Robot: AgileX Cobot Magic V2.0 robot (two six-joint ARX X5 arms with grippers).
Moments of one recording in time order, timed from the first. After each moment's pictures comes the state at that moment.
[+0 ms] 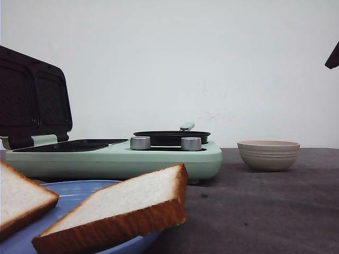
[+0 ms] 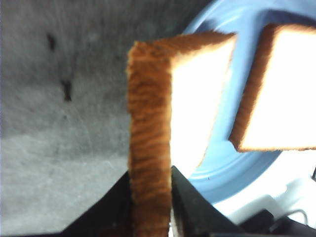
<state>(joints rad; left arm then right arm) -0.06 1.33 0.82 -1.08 0.53 -0.01 0.12 0.73 0.66 -0.75 -0.63 0.17</state>
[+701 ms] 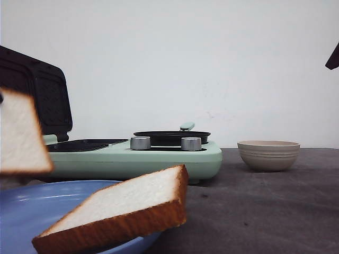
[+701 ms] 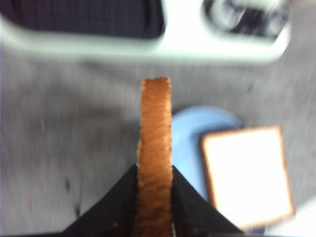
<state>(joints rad) -0.06 1.00 0.82 -0.78 0.52 -0.05 0.12 0.73 0.66 -0.75 -0.61 0.17</state>
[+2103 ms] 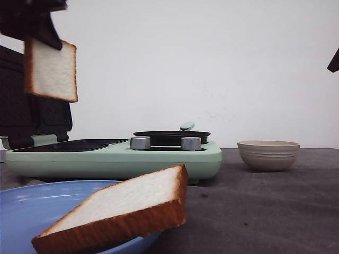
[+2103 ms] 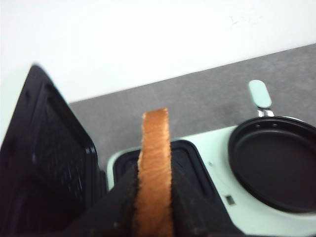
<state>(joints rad) -0.21 1.27 1.01 -0.04 0.06 0.15 0.12 0.73 0.66 -0.75 -0.59 0.16</state>
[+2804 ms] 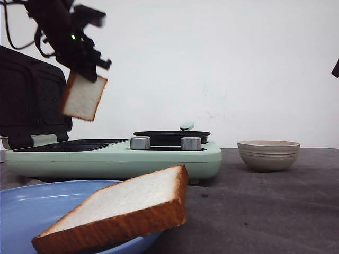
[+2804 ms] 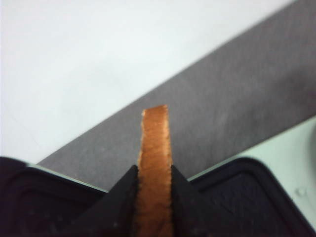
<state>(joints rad) -0.28 1.76 1.42 -0.08 -0.14 0.48 0.12 0.73 0.66 -0.75 -0.55 0.16</state>
